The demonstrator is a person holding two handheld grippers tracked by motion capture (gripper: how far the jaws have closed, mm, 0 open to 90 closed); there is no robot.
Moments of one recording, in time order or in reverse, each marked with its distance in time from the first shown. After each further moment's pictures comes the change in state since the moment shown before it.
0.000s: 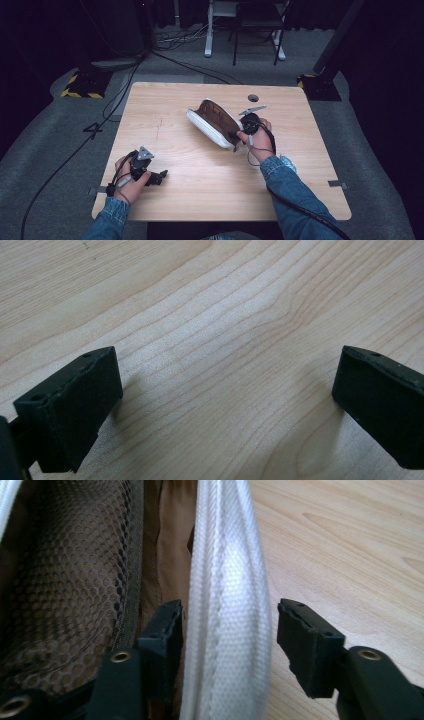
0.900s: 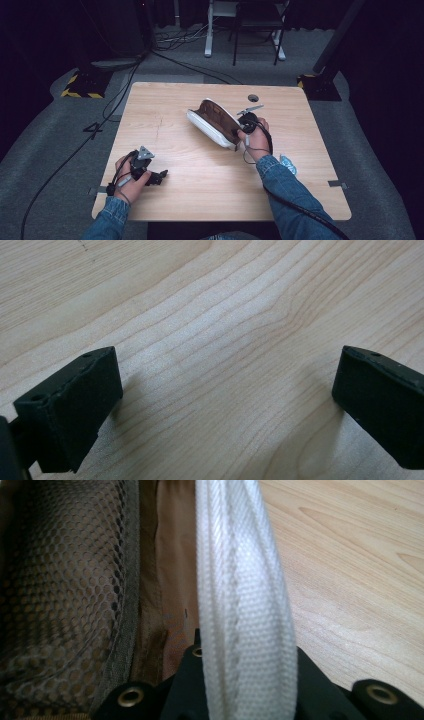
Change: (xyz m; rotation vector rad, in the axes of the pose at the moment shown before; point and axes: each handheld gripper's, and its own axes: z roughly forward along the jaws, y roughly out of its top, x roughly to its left) left arm 0.000 0.001 0.001 0.000 -0.002 0.004; right arm 0.004 0.004 0.001 0.030 -0.038 -0.001
